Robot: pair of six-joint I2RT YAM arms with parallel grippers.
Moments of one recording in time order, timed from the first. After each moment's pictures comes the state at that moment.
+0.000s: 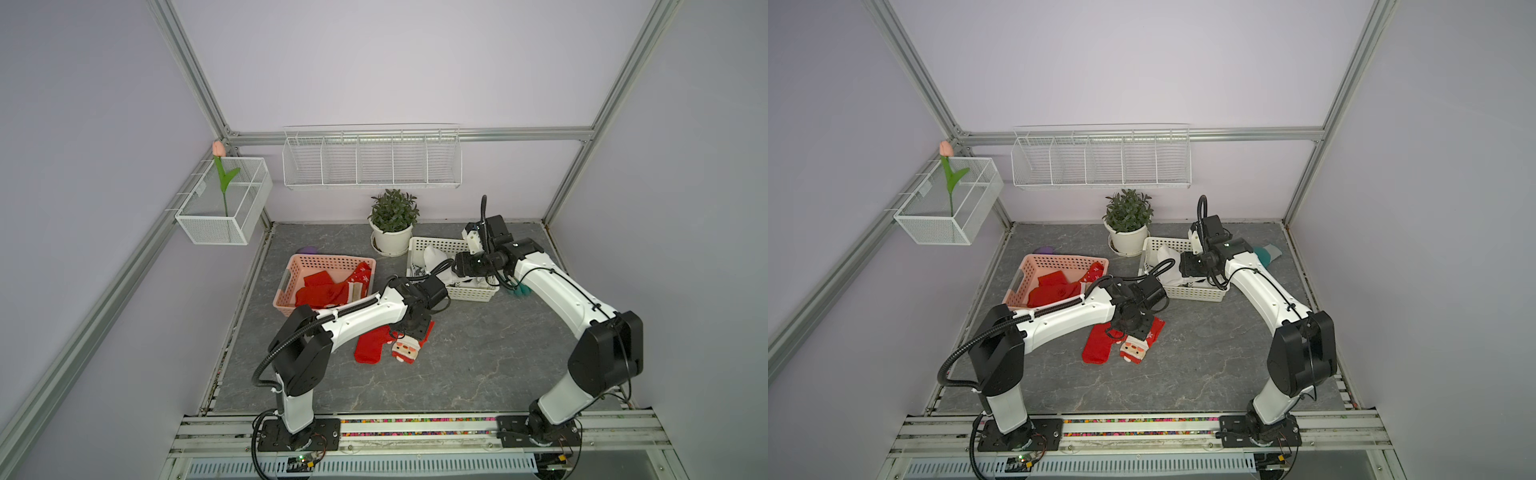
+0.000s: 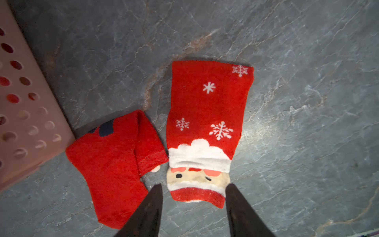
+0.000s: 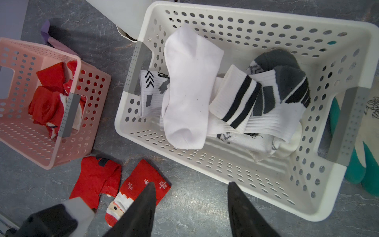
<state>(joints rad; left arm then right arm) -1.00 1.85 1.45 -1.00 -0.13 -0.51 0.37 1.64 1.45 -0.79 -0.14 0.26</state>
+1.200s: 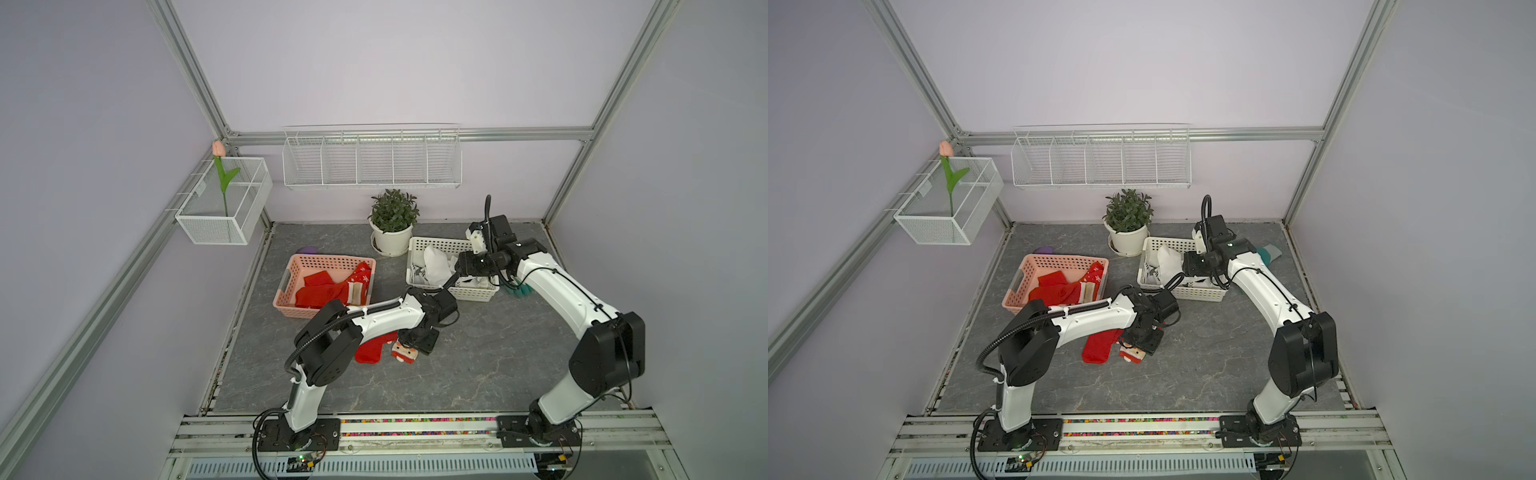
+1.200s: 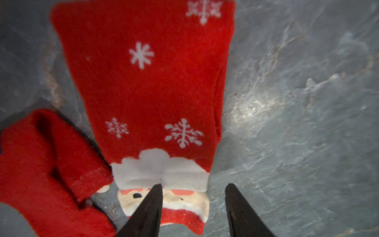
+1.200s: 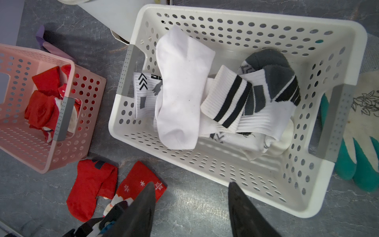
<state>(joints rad) -1.05 2.00 1.46 -0.99 -0.03 -0.50 0.35 1.64 1.45 -0.79 -0.14 0.26</state>
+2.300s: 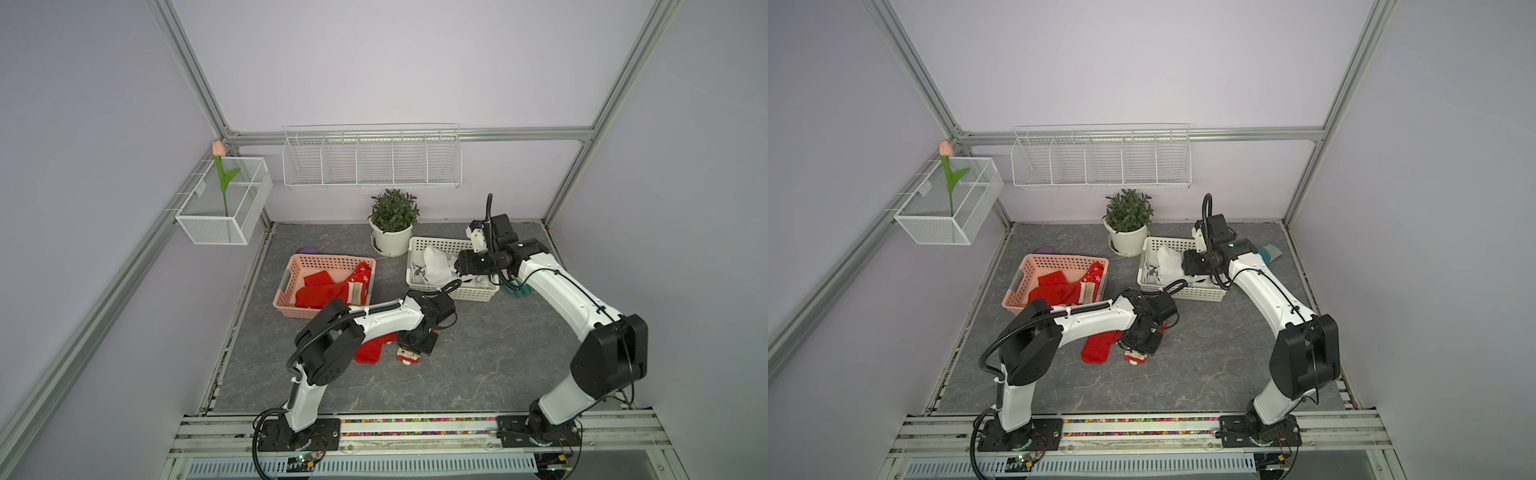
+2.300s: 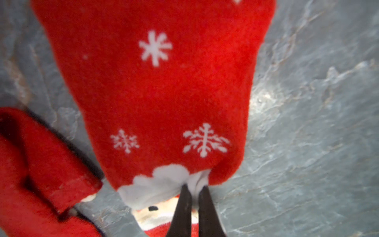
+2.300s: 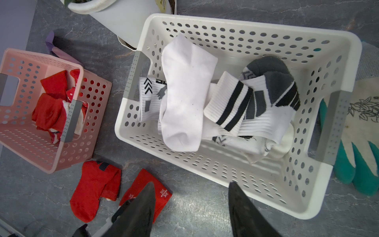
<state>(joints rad) -1.04 2.00 1.43 -0.96 0.00 -0.50 0.35 1.62 1.45 -0.78 -0.14 0.26</state>
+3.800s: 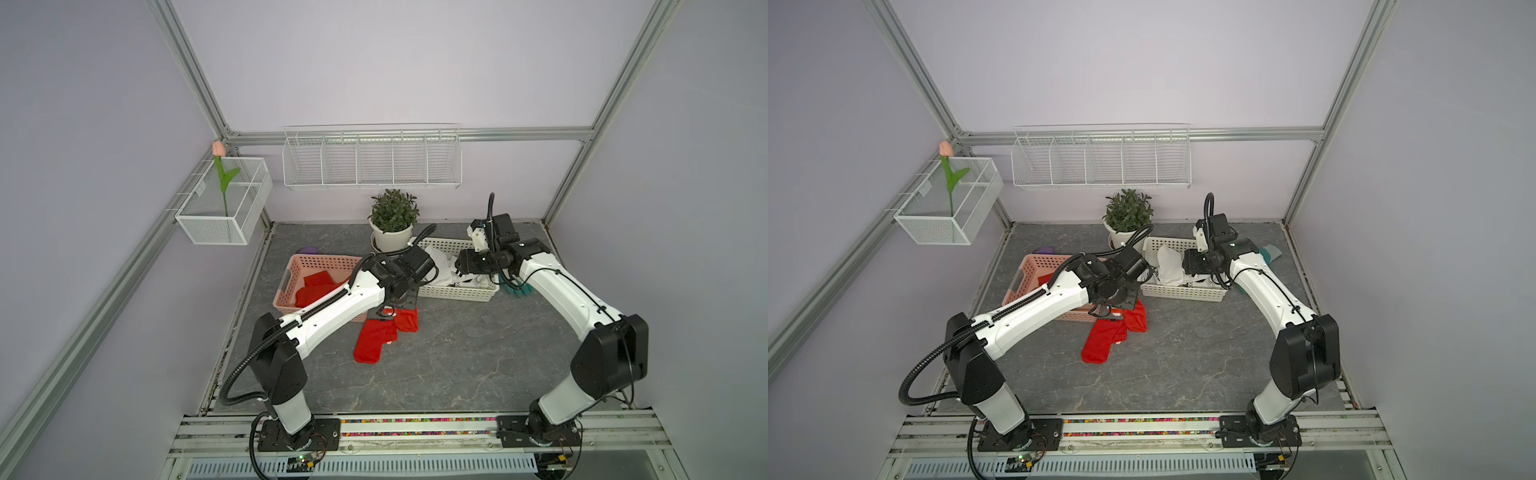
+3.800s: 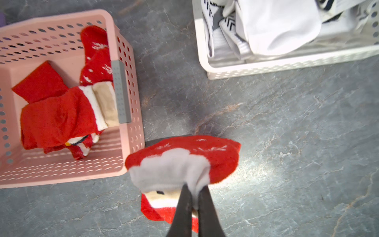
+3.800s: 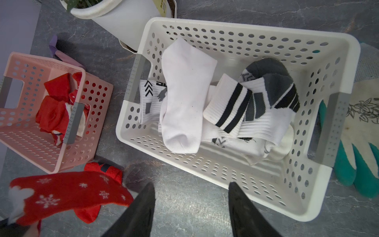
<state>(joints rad) -0.89 1.71 1.62 -1.11 -0.29 -0.55 0.34 1.62 1.45 -0.77 -0.16 0.26</state>
